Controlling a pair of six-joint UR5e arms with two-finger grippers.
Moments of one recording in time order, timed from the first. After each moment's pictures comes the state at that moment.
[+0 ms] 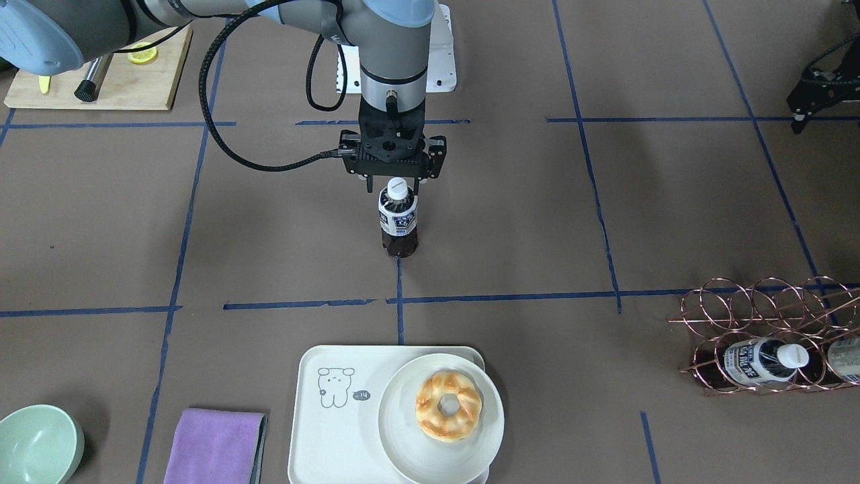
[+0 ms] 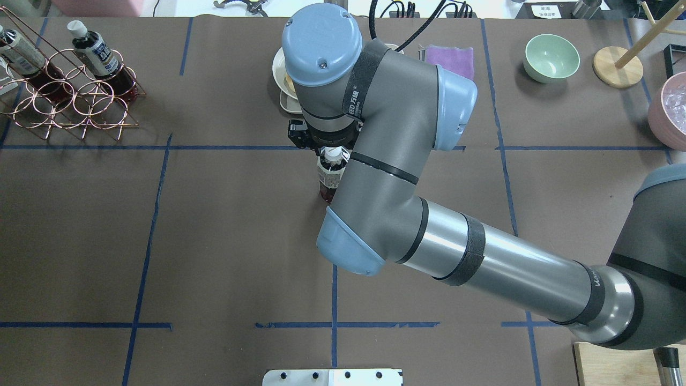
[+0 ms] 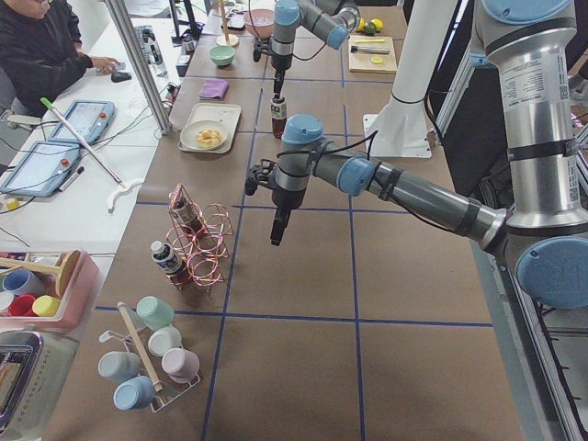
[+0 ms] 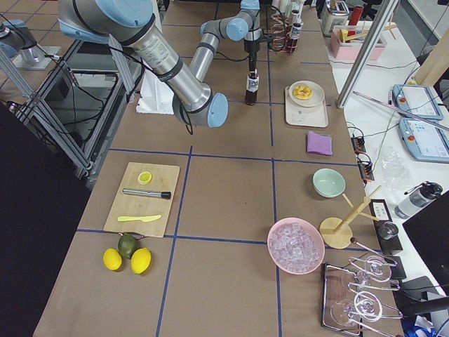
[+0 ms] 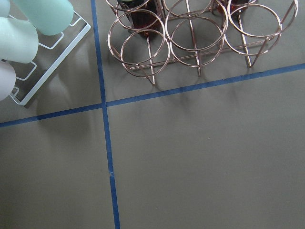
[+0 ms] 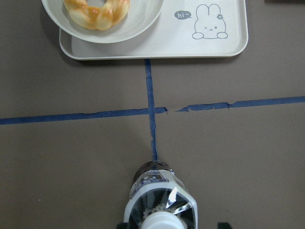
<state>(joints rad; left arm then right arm) -1.24 -1.36 -2.16 -1.64 -2.06 -0.37 0.58 -0.59 1.62 -1.90 1.82 1.21</state>
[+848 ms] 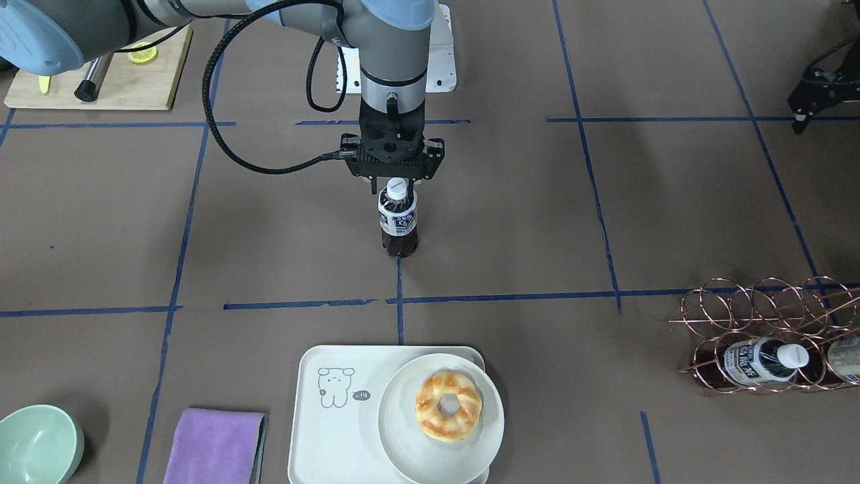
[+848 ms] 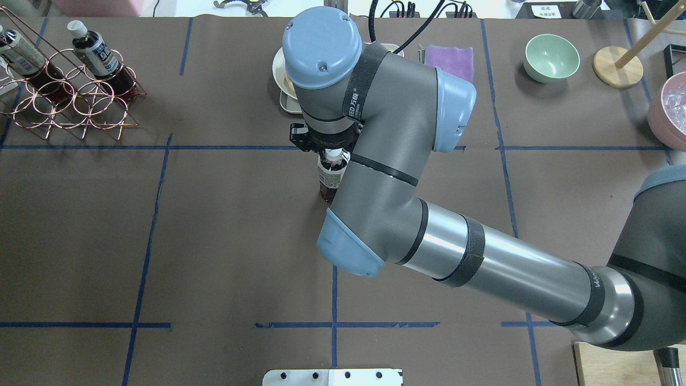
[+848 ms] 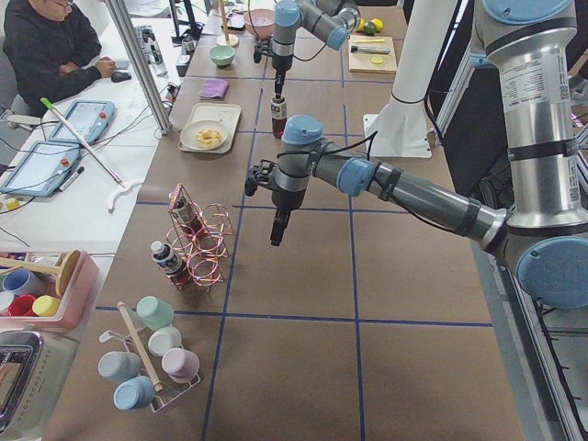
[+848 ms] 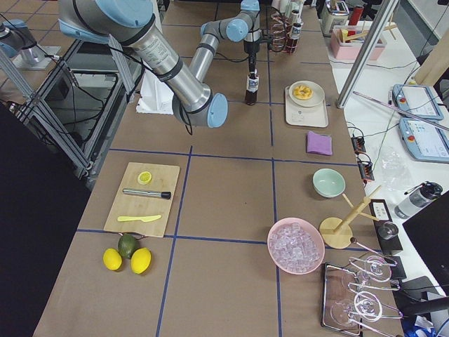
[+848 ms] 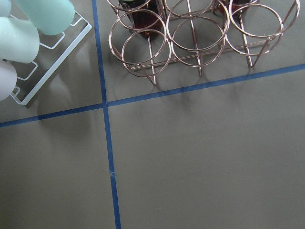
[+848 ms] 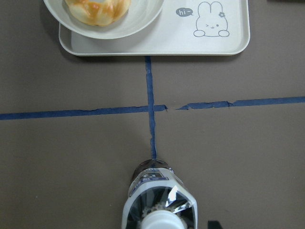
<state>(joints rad) -1.24 -1.36 -2.16 -1.64 -2.06 -0.37 0.58 -0.59 1.62 -1.90 1.82 1.20</state>
